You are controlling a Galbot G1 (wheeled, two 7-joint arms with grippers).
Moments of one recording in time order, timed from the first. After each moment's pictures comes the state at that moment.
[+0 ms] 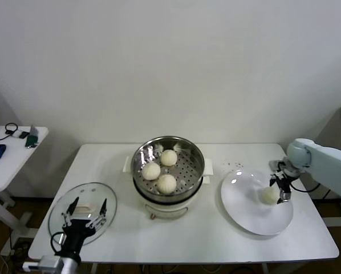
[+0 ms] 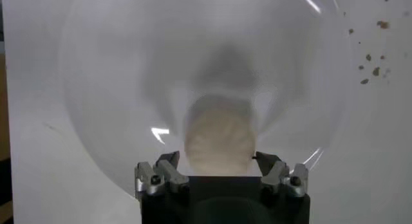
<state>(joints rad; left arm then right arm) 1.75 -1.46 -0.70 -2.18 -0.12 0.09 0.08 0.26 0.70 -1.31 0.99 0.13 -0.12 -1.04</state>
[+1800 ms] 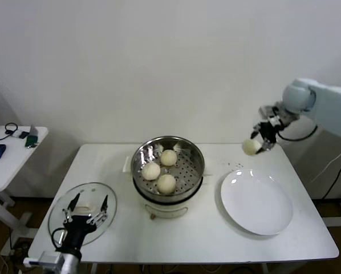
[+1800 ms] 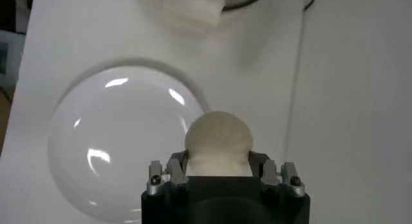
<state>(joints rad) 1.72 -1.45 -0.70 -2.20 -0.12 0.11 0.09 0.88 0.79 -1.58 1.22 0.46 -0.13 -1.10</state>
